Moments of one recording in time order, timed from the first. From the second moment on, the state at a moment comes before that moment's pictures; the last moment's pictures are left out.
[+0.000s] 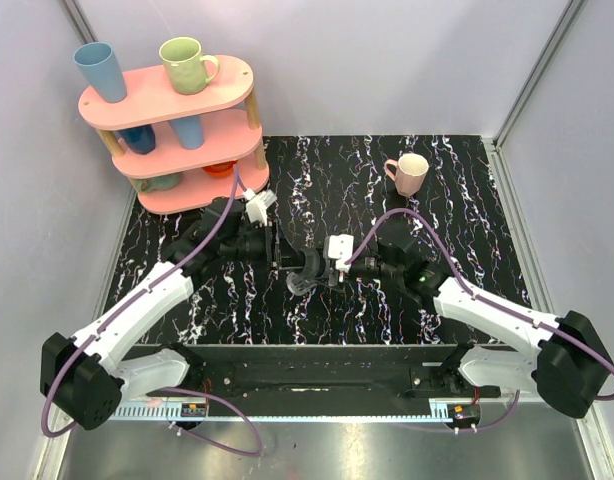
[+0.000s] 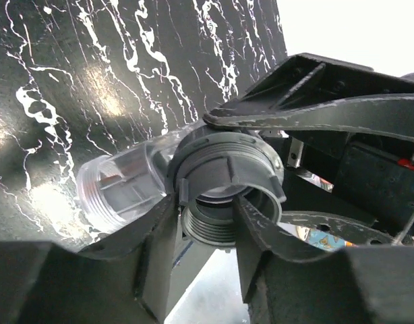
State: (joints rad) left arm -0.55 1.10 0.89 -0.36 0.59 -0.74; right arm 0.79 1.16 0.70 0.23 -0.55 -0.48
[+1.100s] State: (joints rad) left arm -0.69 0.95 0.74 -0.24 0.66 0.51; right arm 0.77 1.28 0.81 0.01 -0.86 -0.36
